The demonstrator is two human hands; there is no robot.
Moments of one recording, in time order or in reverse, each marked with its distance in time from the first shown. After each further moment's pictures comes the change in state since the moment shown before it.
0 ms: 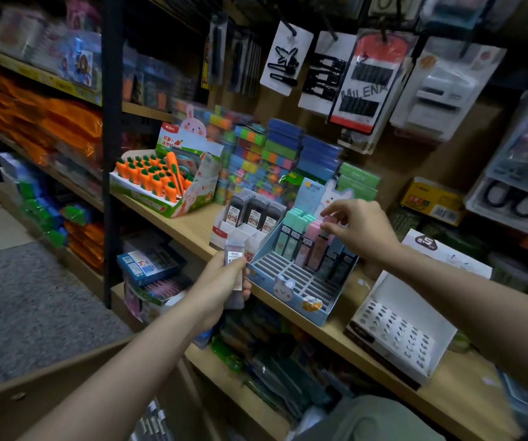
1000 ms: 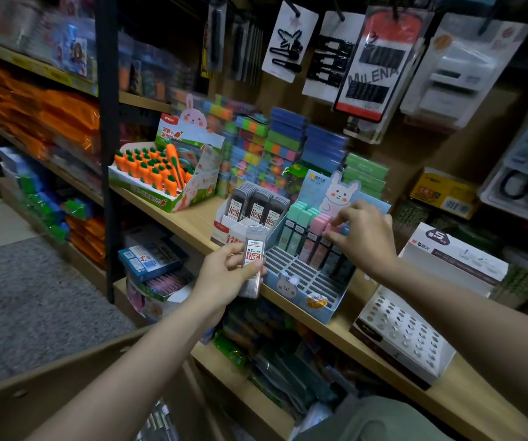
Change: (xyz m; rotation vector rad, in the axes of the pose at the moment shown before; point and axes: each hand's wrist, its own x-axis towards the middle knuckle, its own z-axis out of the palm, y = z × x) left_hand 0.003 -0.008 -0.002 0.049 -0.080 0.201; right_hand -0.011 0.013 0.035 -0.189 0.085 0.084
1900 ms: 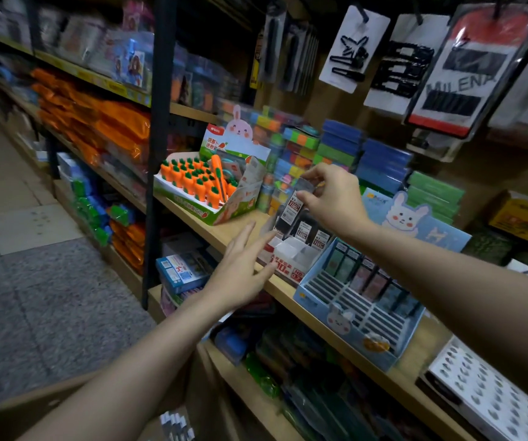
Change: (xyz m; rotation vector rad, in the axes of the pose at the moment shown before) left_hand 0.050 0.015 -0.061 1.031 -0.003 0.301; right_hand 0.093 -0.124 0.029 0.482 0.080 -0.160
